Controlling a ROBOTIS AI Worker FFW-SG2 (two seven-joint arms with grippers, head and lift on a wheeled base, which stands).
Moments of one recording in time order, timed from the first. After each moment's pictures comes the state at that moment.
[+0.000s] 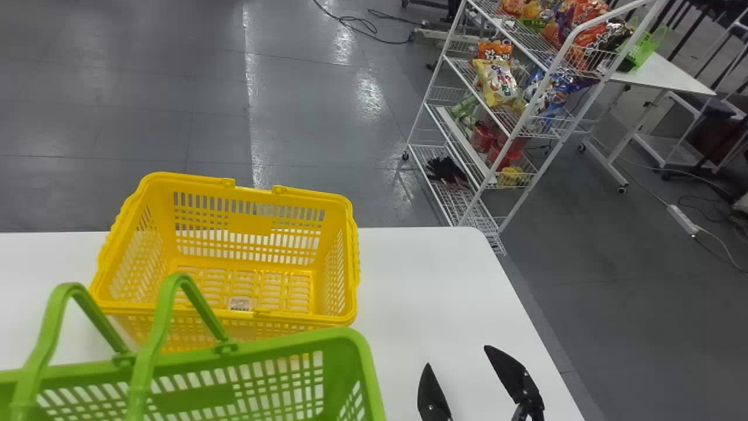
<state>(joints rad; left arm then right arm) 0.60 0.17 0.49 -2.36 2.02 1.57 -0.14 0.71 -0.18 -0.09 -1.69 -0.21 -0.61 0.23</state>
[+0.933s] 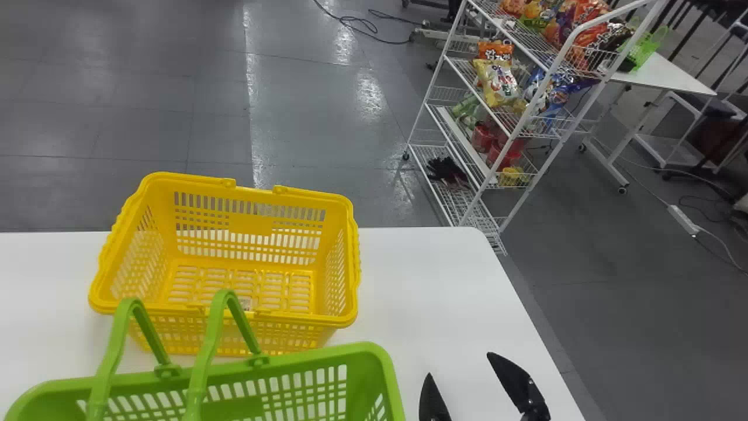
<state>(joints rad) 0.57 0.14 0.41 -2.31 1.90 1.57 -0.20 0.76 -0.19 -0.09 -1.72 -0.19 -0.64 0.23</state>
